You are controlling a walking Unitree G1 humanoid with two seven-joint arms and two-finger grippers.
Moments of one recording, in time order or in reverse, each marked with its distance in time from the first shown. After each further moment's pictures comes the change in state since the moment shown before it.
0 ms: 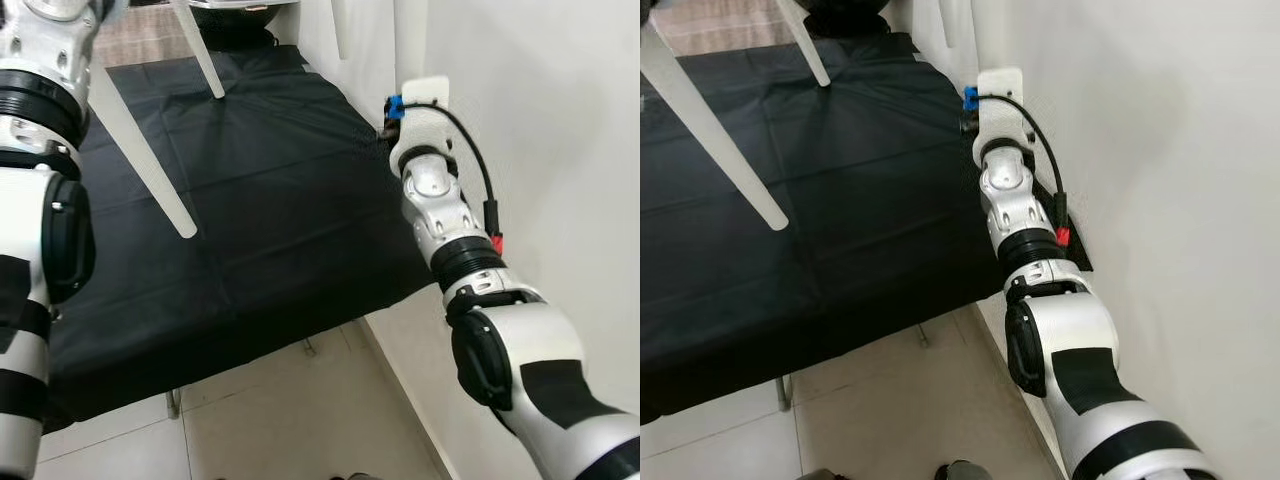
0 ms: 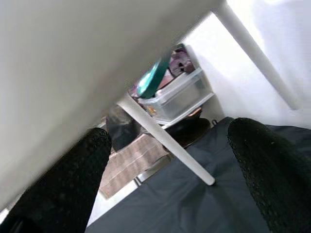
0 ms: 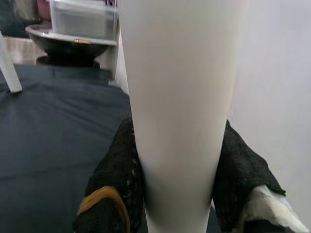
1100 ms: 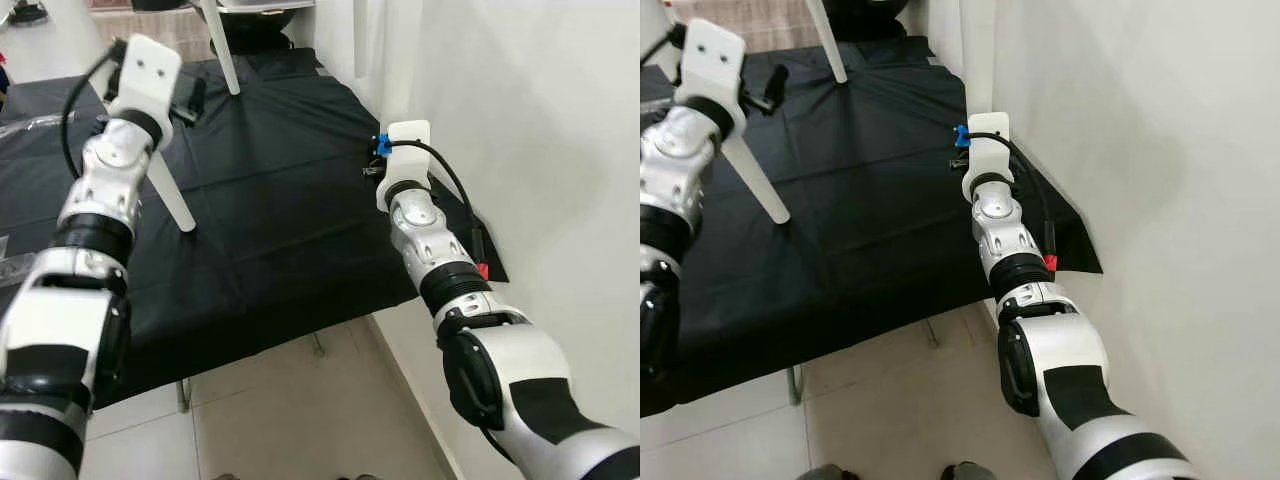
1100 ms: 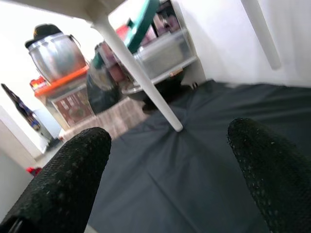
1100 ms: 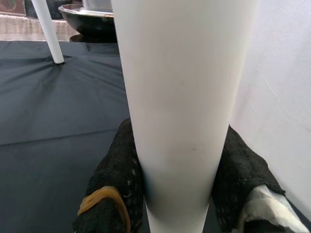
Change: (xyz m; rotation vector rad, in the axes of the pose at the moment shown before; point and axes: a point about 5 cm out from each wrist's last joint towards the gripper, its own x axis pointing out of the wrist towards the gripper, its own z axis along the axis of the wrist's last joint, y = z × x) left arm -0.051 -0.073 -0.107 -0.120 0.086 -0.050; right arm -0.012 0.018 -0.029 0.061 0.080 0.091
